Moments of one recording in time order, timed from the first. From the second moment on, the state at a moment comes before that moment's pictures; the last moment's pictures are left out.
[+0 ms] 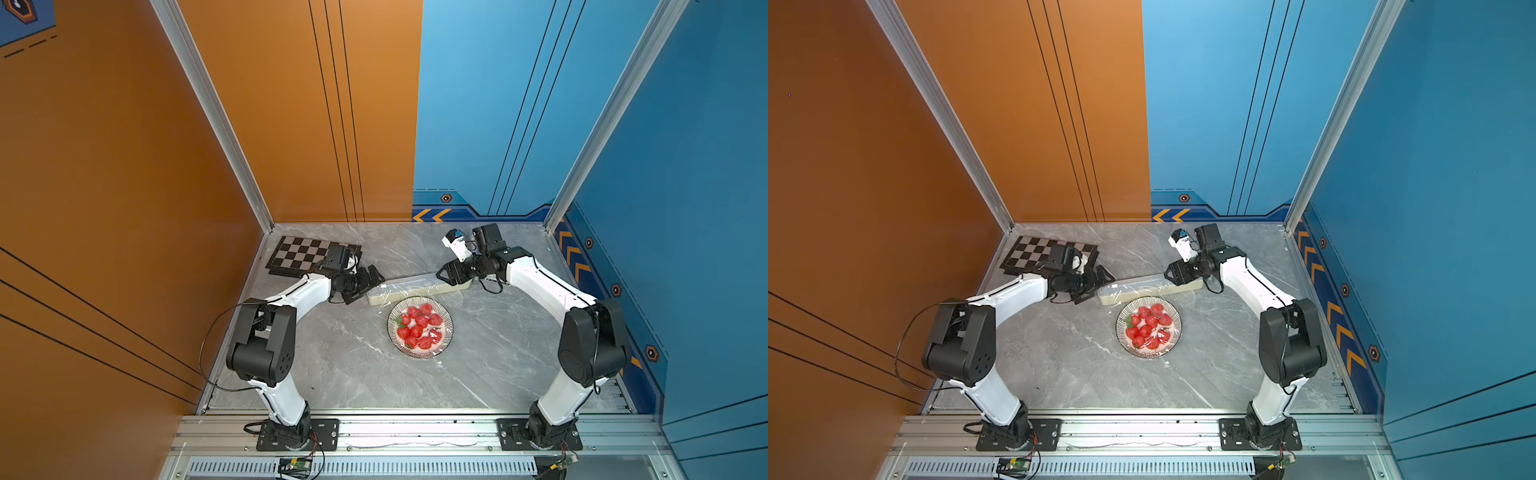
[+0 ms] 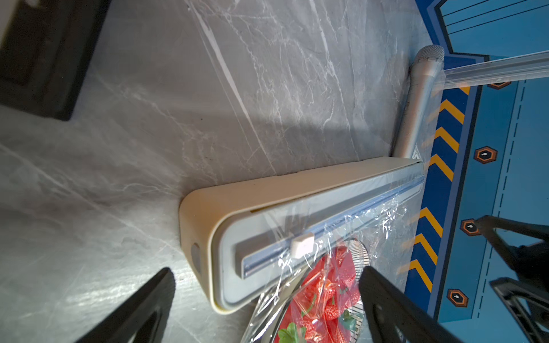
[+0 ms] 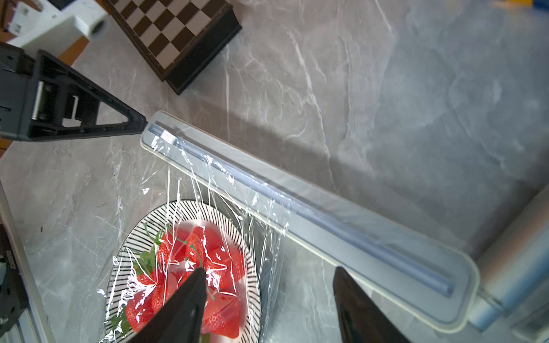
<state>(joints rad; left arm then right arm) -0.24 1.74 1.12 -0.34 0.44 -0.70 0.31 1.73 1.31 -0.52 -0.45 -0.05</state>
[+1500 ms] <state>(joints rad) -0.23 1.78 1.10 -0.34 0.43 -0.64 0.31 1.90 1.23 -0.35 -0.48 0.28</state>
